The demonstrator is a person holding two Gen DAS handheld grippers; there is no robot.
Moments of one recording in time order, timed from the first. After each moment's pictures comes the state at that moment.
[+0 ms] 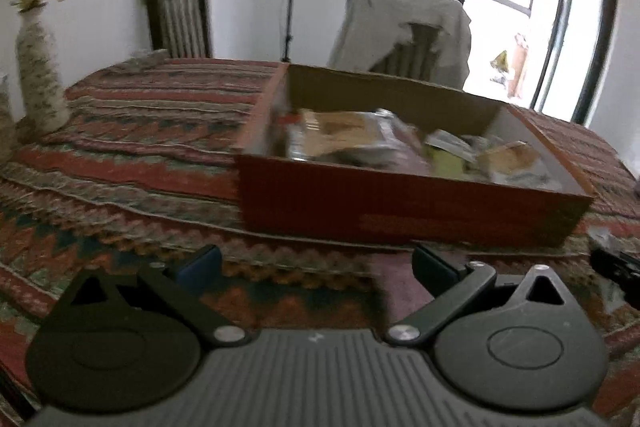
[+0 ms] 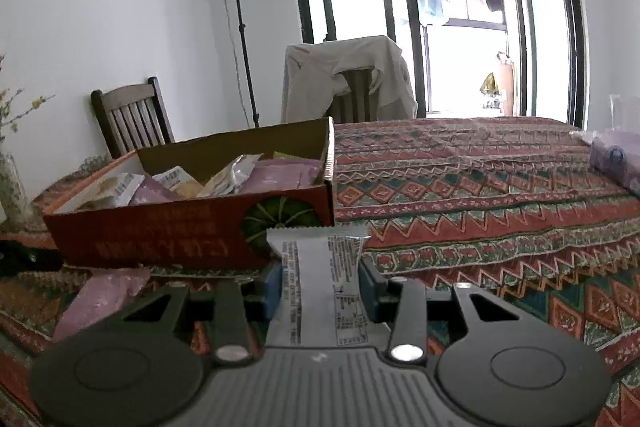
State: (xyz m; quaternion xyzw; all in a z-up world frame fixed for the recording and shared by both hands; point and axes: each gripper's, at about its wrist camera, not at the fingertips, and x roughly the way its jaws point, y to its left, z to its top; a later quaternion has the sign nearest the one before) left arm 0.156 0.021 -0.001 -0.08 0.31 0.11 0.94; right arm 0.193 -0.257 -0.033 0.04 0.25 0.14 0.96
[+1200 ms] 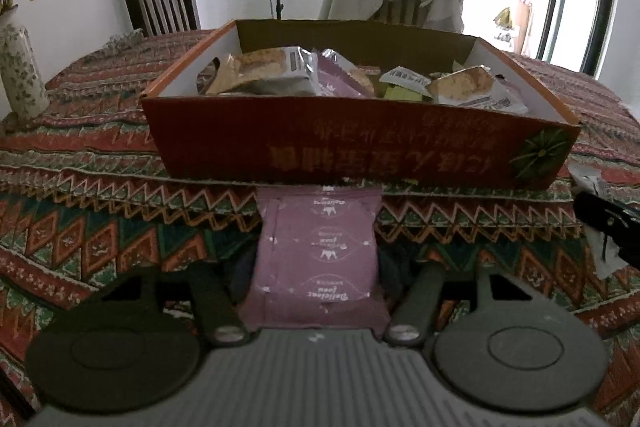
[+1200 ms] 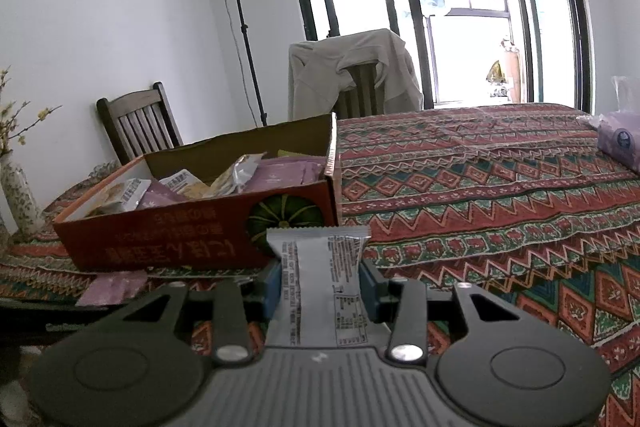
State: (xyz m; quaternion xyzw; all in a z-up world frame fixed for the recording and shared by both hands) left arm 0.164 -0.041 -0.031 -0.05 0.36 0.12 0.92; right arm 0.197 -0.259 -0.035 0.06 0.26 0.16 0.95
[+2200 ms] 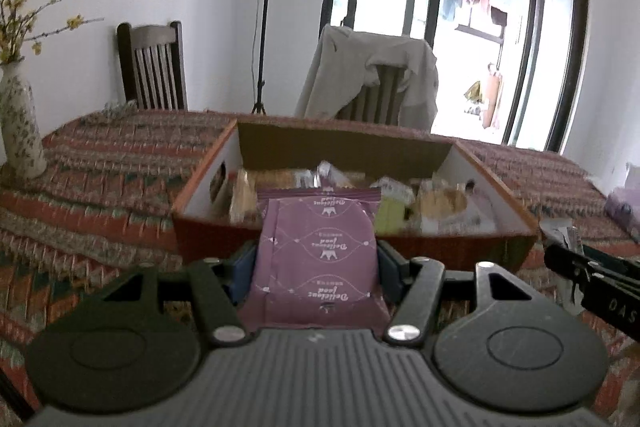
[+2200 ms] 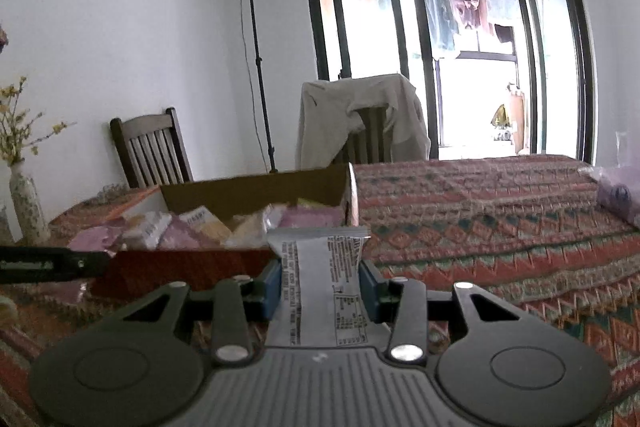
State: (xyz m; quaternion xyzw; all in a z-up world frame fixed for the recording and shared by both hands) left arm 0.154 -0.013 0.029 -0.07 0.24 0.09 0.96; right arm 0.184 -0.240 0.001 0.03 0.19 0.16 0.97
